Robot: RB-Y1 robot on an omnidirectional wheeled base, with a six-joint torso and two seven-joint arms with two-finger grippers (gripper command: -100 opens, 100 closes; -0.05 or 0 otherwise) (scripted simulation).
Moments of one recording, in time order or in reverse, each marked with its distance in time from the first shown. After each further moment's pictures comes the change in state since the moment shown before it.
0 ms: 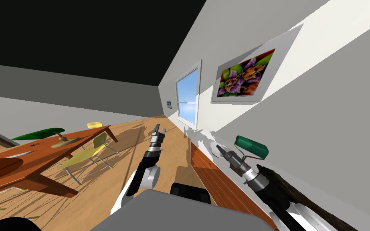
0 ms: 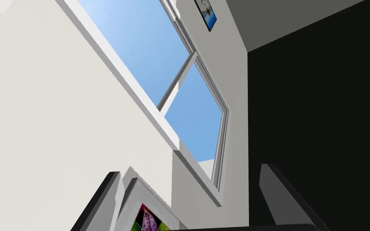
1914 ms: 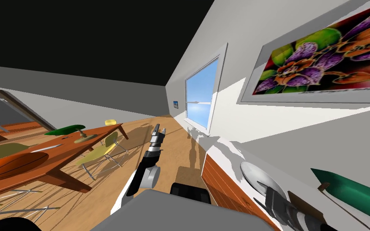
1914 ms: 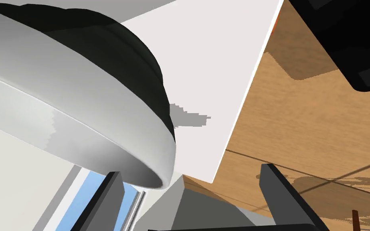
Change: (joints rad) left arm 0.000 0.000 0.000 0.000 0.000 0.000 0.000; right arm 0.102 -0.514 0.132 0.470 0.596 0.101 0.172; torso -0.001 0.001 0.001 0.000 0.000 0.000
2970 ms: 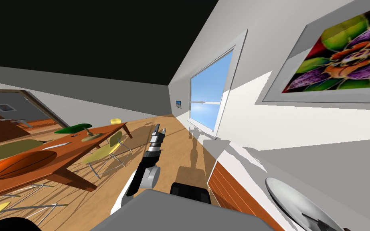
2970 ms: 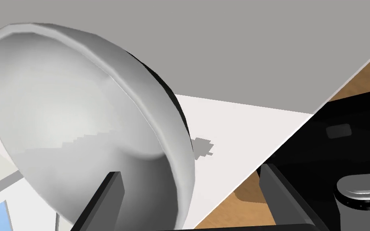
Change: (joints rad) left arm 0.000 0.000 0.000 0.000 0.000 0.000 0.000; right arm 0.061 -0.192 0.087 0.188 0.266 0.045 0.064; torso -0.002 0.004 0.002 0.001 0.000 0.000
